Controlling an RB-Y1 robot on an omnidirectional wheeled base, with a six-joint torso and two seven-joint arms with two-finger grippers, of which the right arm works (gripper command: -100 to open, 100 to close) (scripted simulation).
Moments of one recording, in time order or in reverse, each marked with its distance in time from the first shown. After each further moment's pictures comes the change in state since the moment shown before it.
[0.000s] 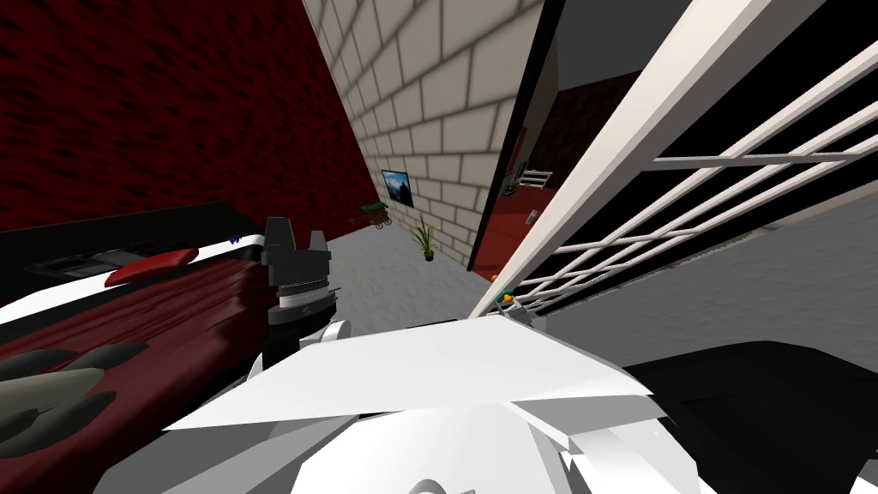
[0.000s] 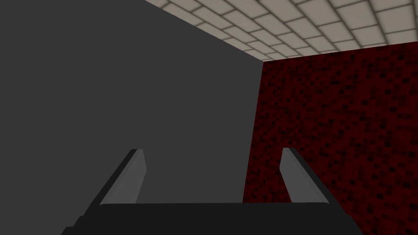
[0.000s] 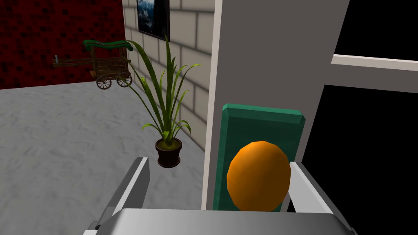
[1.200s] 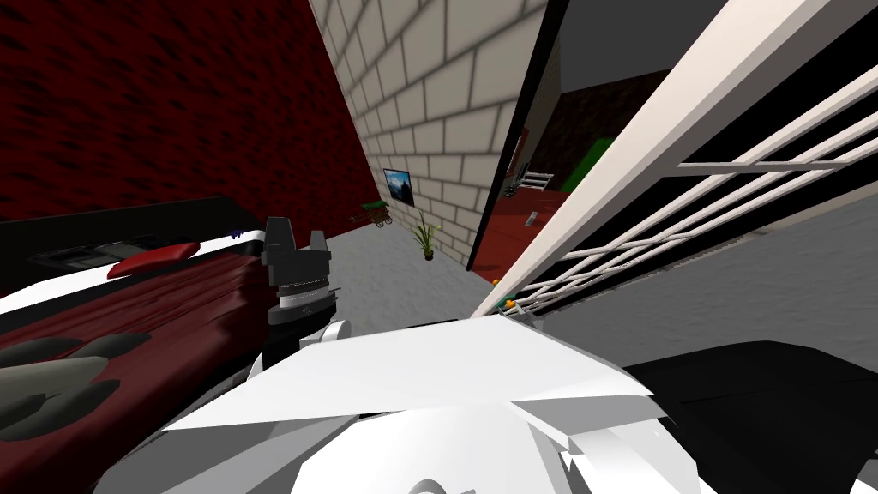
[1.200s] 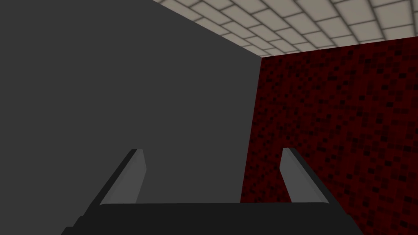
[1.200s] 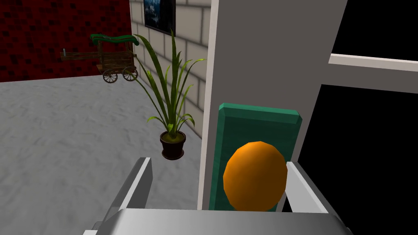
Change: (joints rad) arm 0.000 0.020 0.018 0.109 0.012 -0.091 -0.026
